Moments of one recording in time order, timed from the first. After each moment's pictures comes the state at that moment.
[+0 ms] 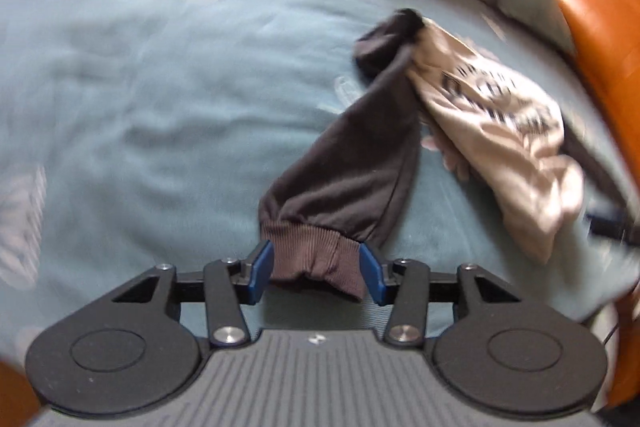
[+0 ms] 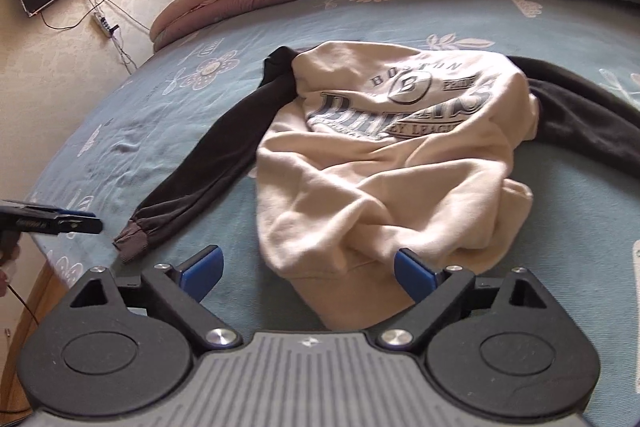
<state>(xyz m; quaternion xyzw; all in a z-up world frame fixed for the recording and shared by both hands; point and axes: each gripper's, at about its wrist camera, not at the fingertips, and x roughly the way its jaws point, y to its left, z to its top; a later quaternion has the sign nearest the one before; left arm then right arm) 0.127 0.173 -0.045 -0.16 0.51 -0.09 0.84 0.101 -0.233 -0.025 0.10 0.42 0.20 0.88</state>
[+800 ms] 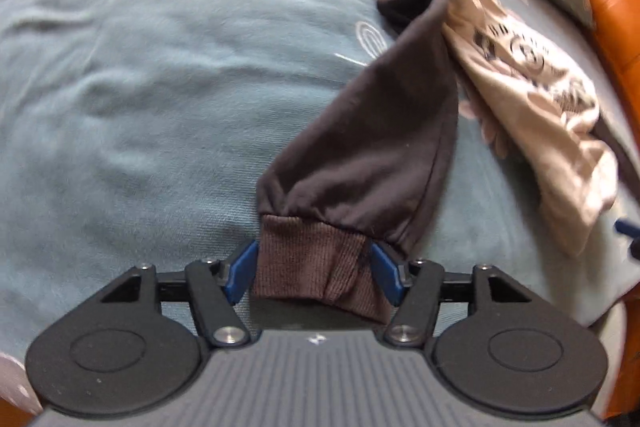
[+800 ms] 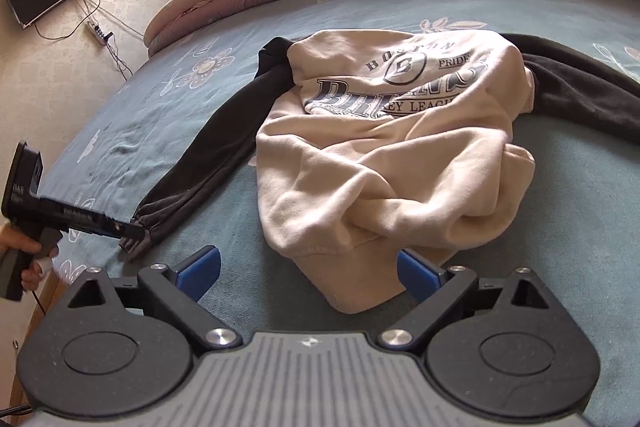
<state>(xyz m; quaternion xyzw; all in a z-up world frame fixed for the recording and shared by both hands) 0.161 0.152 -0.085 -0.09 0.56 -0.08 0.82 0.088 -0.238 -0.038 0.13 0.43 0.18 0.88</state>
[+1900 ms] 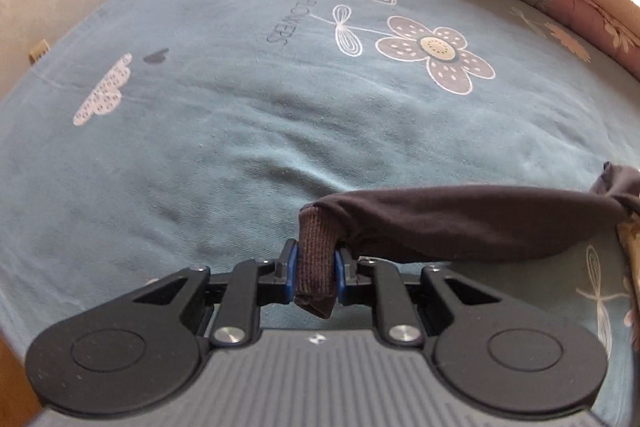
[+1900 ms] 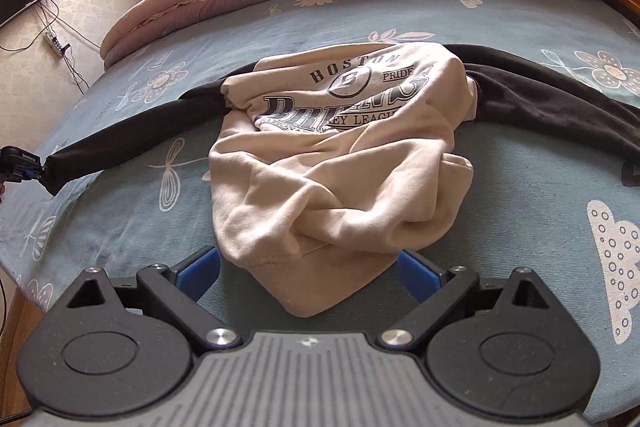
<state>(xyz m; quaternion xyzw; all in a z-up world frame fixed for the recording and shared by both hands) 0.246 0.335 -0.036 -0.08 0.49 0.13 0.86 0.086 -0.248 -0.028 0.11 0.42 0.11 0.89</state>
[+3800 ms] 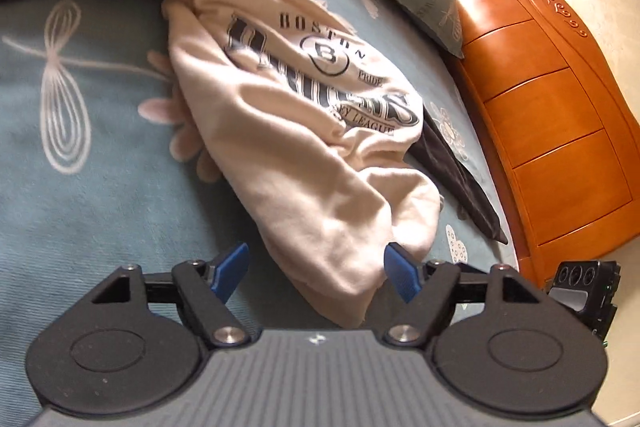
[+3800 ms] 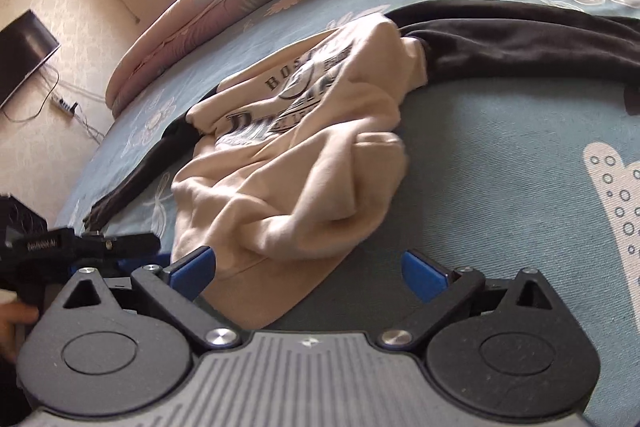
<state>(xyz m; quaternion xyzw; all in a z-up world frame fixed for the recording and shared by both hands) 0.183 -0.009 -0.092 -0.26 0.50 -0.26 0.79 0.104 -0.332 -0.074 0.24 0.41 0.13 0.87</state>
